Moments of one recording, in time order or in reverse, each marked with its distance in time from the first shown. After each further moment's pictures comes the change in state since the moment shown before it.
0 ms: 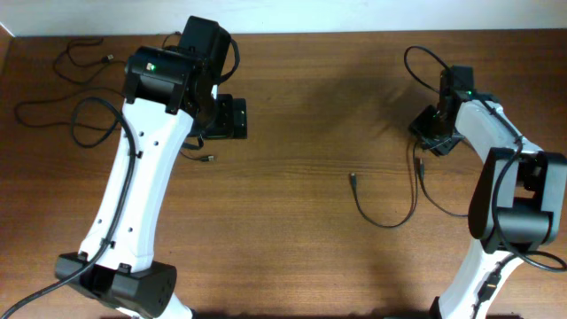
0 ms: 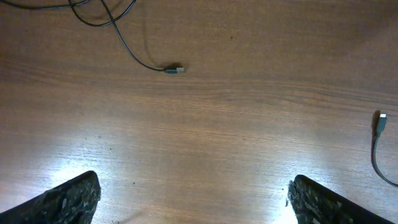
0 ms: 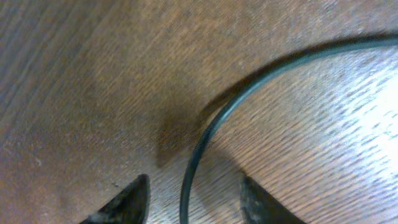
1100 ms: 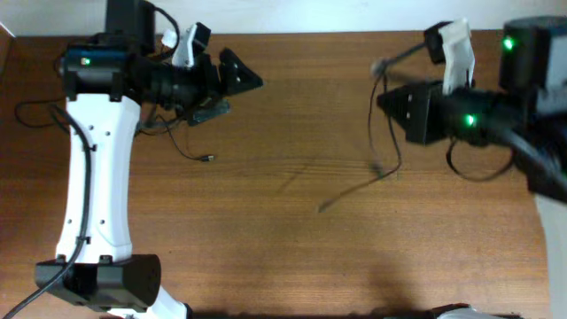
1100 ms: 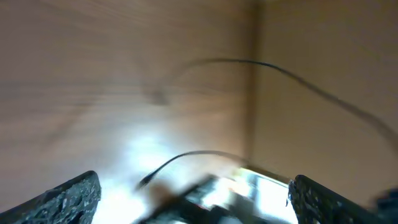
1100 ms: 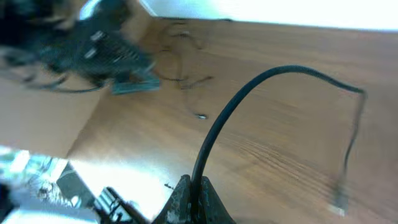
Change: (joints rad) left arm 0.253 0.000 0.004 0.210 1.013 -0.047; right arm 0.311 -0.667 0.573 -0.610 -0.553 -0.541
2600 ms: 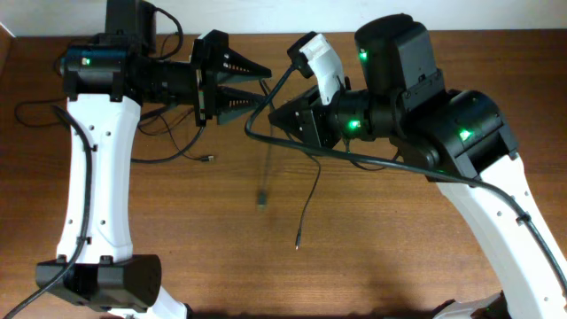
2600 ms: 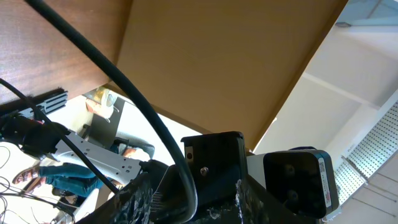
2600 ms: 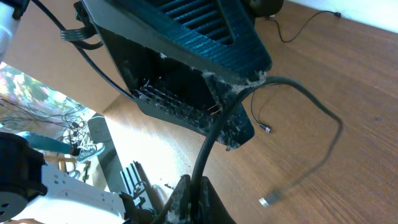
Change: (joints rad) left arm -0.006 0.000 0.002 -0.012 0.566 -0.423; right arm 0.376 0.169 0.000 0.240 0.023 0.024
